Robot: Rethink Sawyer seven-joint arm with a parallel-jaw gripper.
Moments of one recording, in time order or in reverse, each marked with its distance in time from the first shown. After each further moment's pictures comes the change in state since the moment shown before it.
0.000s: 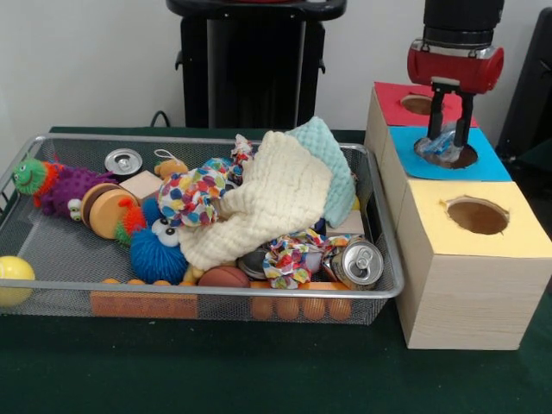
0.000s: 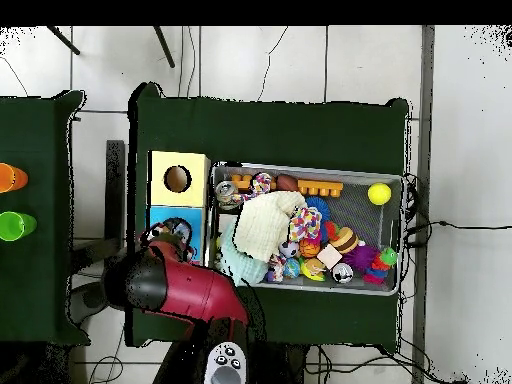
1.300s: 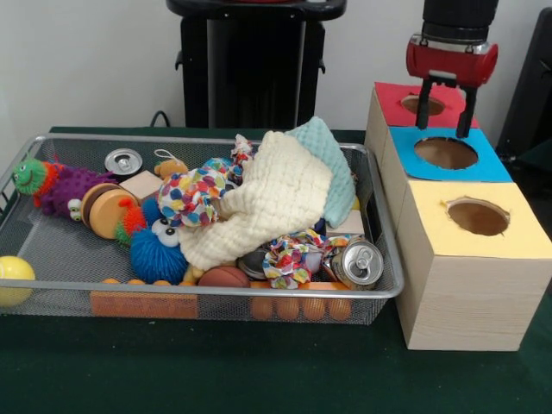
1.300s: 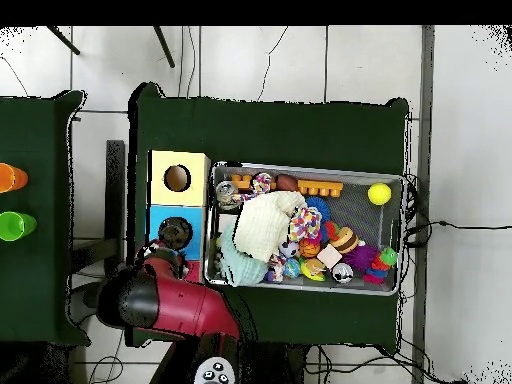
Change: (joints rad) arm 0.050 -0.013 -0.033 0.055 -0.012 0.015 0.000
